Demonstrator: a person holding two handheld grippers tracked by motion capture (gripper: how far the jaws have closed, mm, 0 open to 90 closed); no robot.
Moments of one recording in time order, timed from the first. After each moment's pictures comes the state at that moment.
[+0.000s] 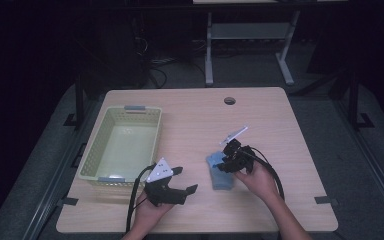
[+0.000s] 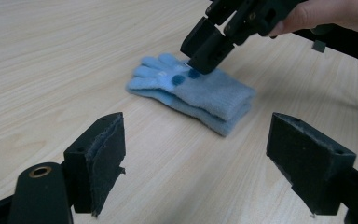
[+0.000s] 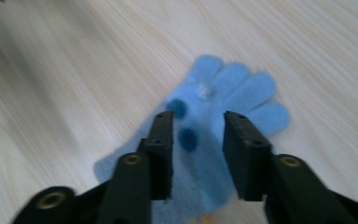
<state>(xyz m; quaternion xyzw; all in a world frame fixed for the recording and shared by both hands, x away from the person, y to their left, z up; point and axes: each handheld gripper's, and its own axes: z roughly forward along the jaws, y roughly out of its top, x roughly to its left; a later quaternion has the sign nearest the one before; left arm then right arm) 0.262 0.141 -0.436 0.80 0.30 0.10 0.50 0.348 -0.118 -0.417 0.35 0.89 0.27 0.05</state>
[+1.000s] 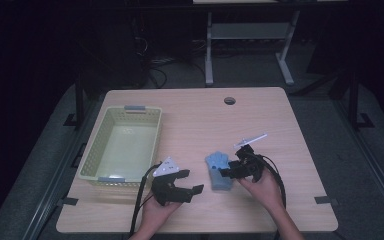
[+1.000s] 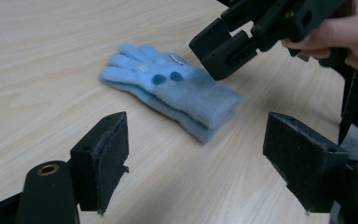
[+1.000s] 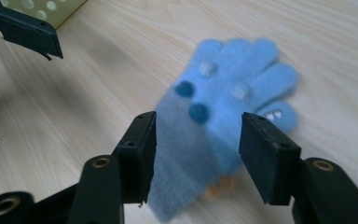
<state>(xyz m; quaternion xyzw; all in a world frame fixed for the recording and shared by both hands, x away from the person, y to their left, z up) 0.272 0.124 -0.442 0.79 0.34 0.03 0.50 0.330 -0.149 -0.430 0.43 0.83 0.35 -0.01</state>
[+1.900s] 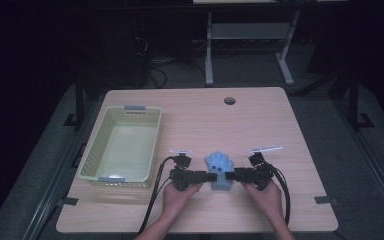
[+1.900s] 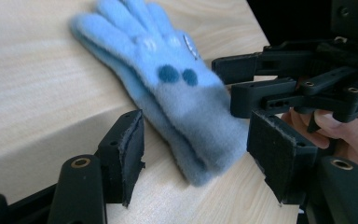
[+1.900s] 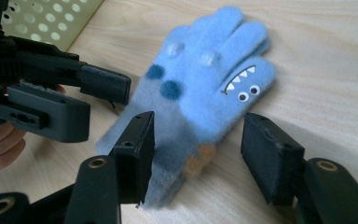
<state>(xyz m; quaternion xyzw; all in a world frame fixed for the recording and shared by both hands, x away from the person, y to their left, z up) 0.321 0.087 -0.471 0.73 0.49 -0.15 0.46 0.318 -0.177 -0.465 0.51 0.75 0.41 -0.05</state>
